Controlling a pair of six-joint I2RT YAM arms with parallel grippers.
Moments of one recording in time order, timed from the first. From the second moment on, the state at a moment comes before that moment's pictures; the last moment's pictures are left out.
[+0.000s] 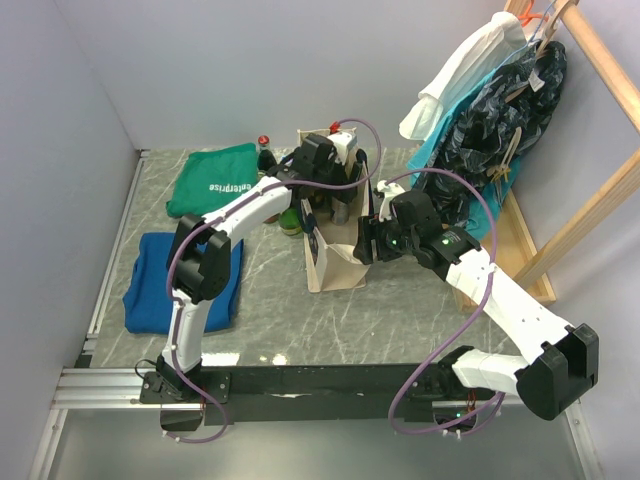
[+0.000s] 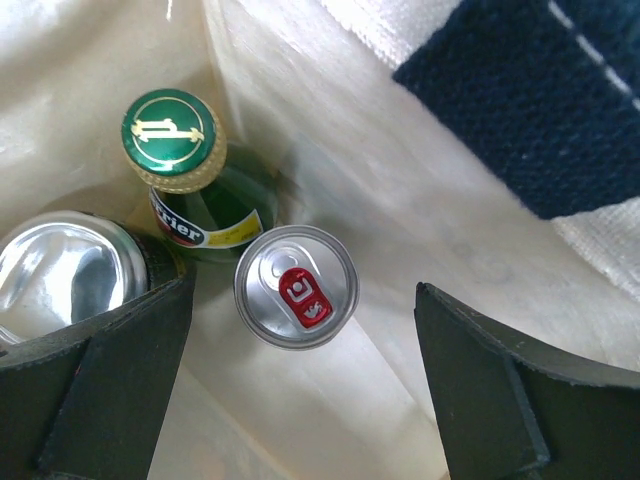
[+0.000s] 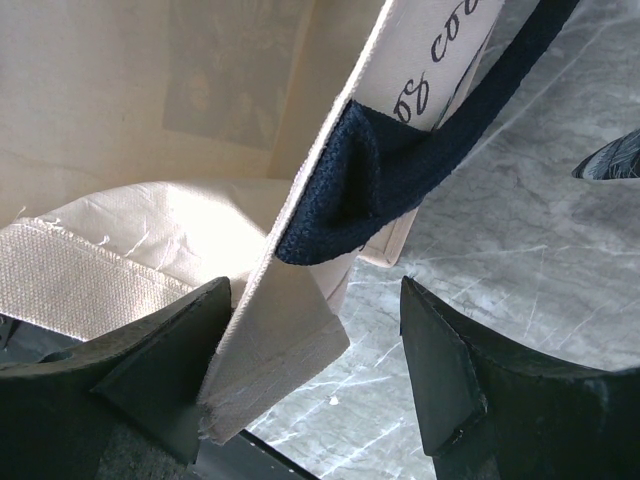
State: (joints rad) left arm -0.63 2.11 1.86 -0.32 0.09 -0.12; right arm 0.53 1.18 1.02 -0.58 -0.14 0.25
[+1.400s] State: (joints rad) left arm -0.63 2.18 1.90 -0.29 0.03 -0.13; right arm 0.53 1.07 1.02 -0.58 -0.02 0.25
